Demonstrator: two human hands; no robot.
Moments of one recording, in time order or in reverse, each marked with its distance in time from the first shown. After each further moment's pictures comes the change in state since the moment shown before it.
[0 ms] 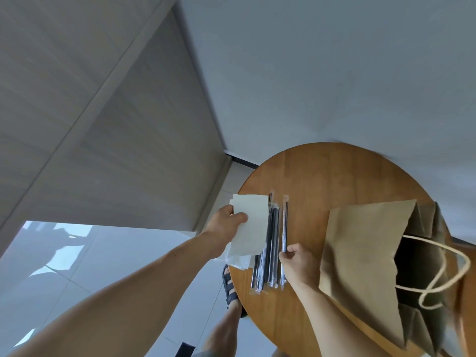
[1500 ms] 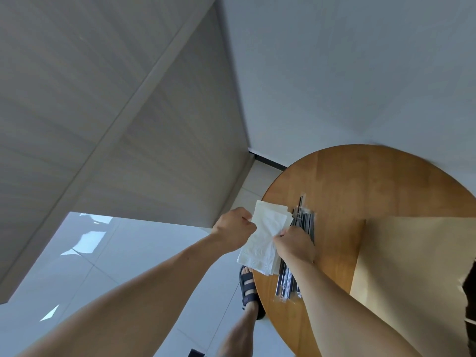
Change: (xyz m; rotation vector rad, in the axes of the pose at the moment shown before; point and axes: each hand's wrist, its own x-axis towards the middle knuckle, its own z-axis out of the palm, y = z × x) left_hand 0.017 -0.019 -0.044 0.587 0.088 0.133; right_hand 0.019 -0.088 0.035 -0.263 -0.175 -0.081
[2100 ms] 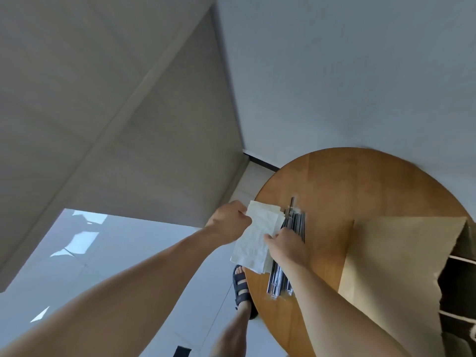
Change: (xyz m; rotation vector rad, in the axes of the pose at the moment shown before) left_hand 0.005 0.012 -0.003 0.002 0.008 -0.032; right_hand -0.011 0.004 -0.010 0.014 -0.027 -0.040
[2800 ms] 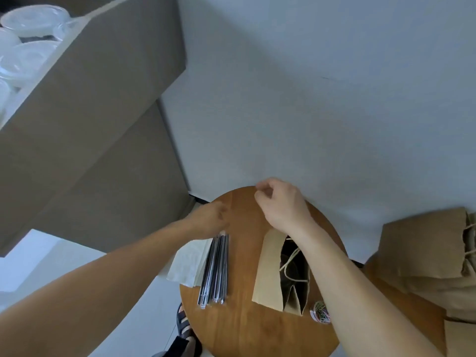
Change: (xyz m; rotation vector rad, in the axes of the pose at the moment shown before) left_hand -0.116 0.158 -0.009 0.201 -0.085 0.470; right_hand -0.155 0.018 -0.300 0.174 0.357 -0.515
